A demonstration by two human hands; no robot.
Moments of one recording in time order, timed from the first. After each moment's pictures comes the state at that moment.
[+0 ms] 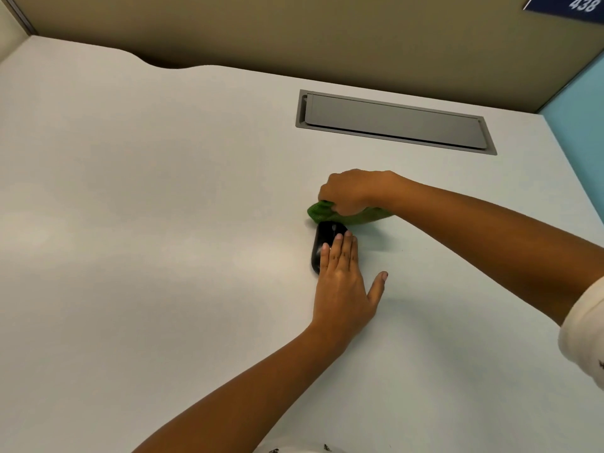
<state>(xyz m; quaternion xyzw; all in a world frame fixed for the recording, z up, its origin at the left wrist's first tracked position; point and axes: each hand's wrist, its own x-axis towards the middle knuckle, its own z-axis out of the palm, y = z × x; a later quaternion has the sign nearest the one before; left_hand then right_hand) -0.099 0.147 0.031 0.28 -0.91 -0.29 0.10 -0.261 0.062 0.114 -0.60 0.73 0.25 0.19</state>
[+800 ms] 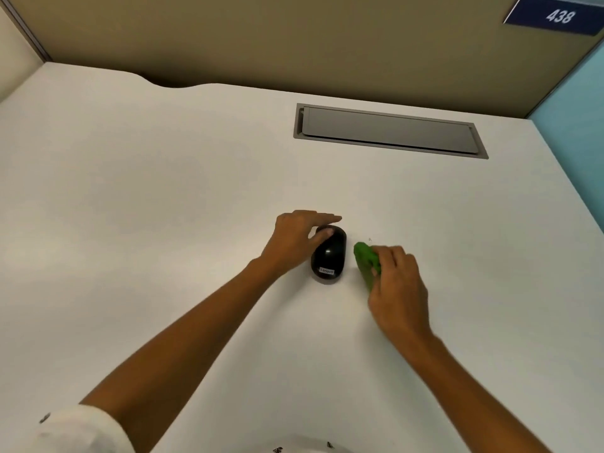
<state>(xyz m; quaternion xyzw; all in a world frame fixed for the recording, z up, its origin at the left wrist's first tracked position) -0.097 0.028 0.061 0.17 -0.90 -0.38 0.10 -0.145 0.220 0.082 -0.33 0.93 -0.16 -0.01</state>
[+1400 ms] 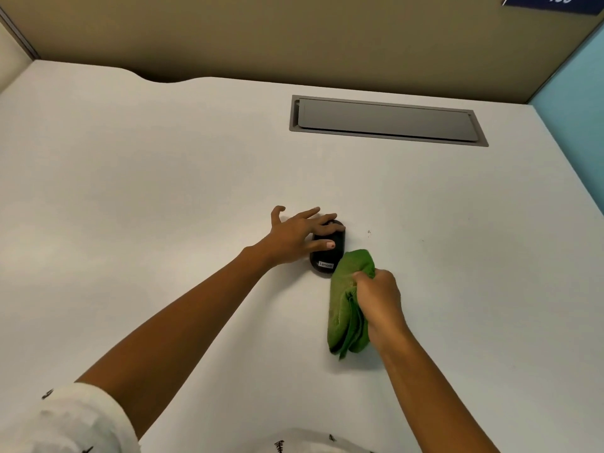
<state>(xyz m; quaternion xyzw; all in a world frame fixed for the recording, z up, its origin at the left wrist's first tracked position) -0.102 0.015 0.047 0.09 -0.96 -0.27 -0.08 -0.120 0.195 0.079 0.07 0.84 -0.44 0.31</state>
